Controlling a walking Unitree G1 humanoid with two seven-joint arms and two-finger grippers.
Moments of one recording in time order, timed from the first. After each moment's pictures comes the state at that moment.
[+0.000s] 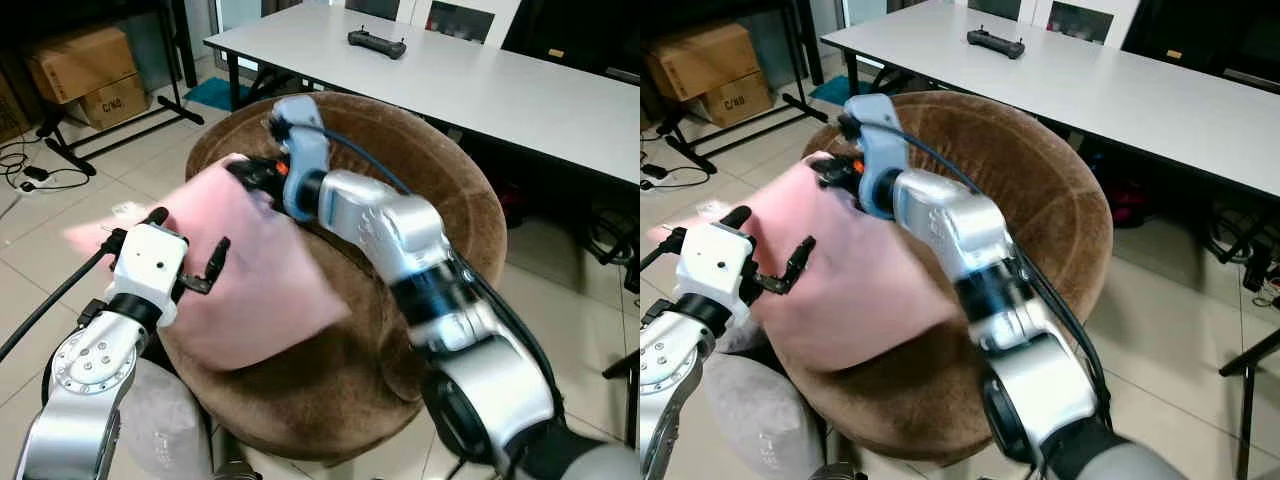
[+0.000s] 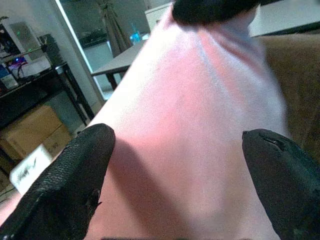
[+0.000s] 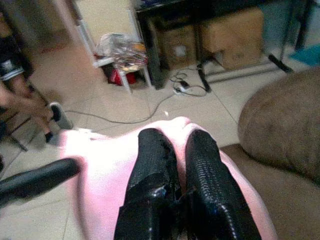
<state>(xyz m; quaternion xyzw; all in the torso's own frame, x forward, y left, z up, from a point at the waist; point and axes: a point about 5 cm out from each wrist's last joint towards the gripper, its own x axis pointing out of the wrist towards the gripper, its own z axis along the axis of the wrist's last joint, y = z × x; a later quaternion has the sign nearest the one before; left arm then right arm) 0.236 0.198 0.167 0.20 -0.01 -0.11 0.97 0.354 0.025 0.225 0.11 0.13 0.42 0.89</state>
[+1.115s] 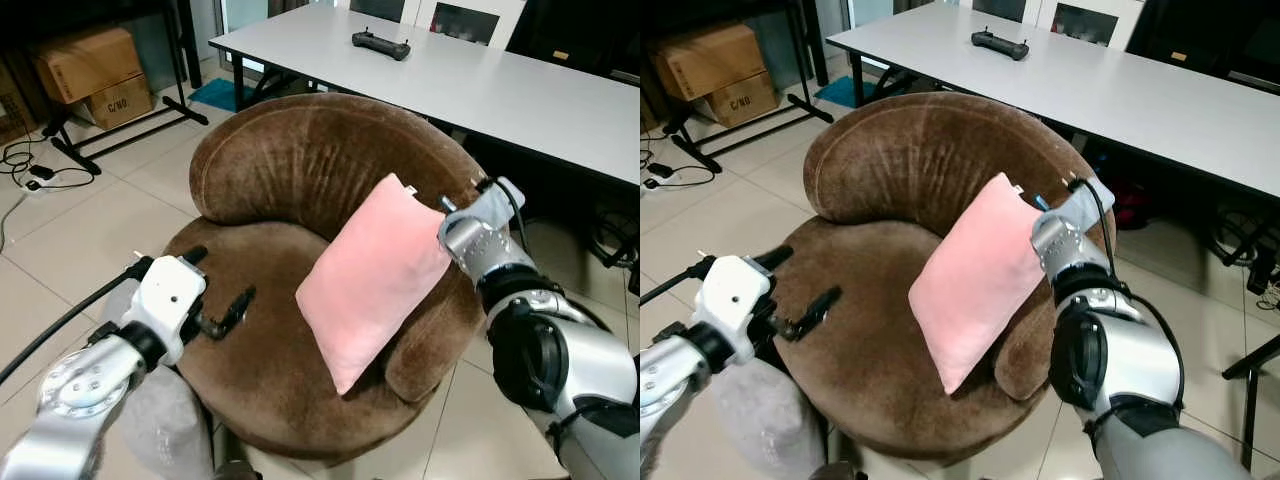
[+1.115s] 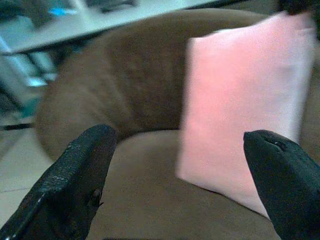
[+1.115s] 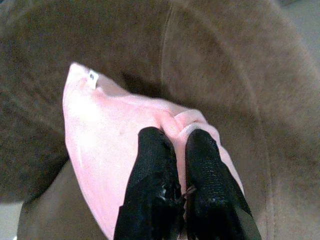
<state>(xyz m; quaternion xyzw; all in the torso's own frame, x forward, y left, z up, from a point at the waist) 0.210 0.191 0.153 0.17 0.08 -0.27 0.94 0.385 -0.172 0.115 0.31 0.26 -0.21 0.89</state>
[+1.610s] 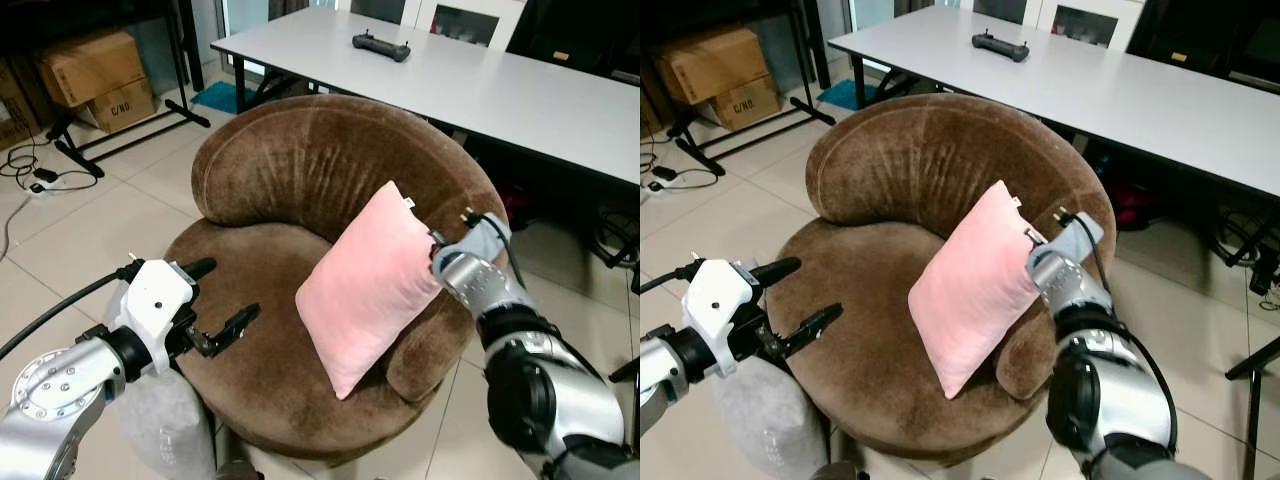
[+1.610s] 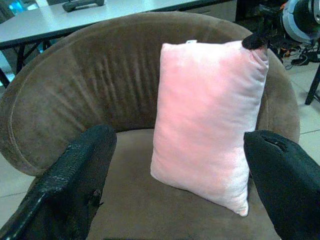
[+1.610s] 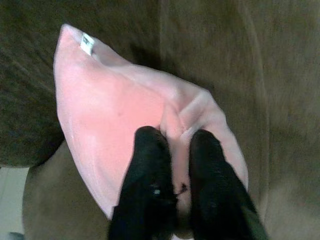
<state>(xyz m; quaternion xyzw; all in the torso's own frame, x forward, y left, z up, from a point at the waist) 0.206 0.195 0.160 0.15 0.09 -0.32 0.93 0.364 -0.176 0.082 0.31 0.27 -0.16 0.90</state>
